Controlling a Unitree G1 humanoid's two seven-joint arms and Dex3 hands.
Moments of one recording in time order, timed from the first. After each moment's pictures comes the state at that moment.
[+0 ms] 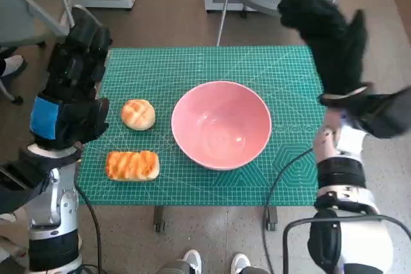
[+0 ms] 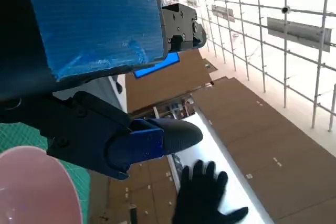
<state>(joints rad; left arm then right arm) -0.37 0.34 0.26 -0.08 -0.36 -0.20 -0.38 -1.05 -0.21 -0.36 1.04 0.36 -0.78 0.85</state>
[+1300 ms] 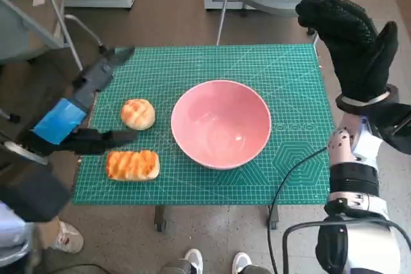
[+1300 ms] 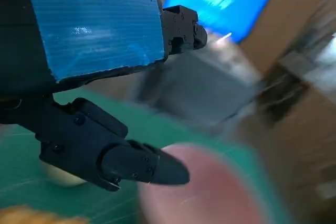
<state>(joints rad) -0.28 0.80 0.11 -0.55 0.20 0.42 -0.53 -0.98 -0.23 -0.34 0.95 0.42 -0.77 0.87</state>
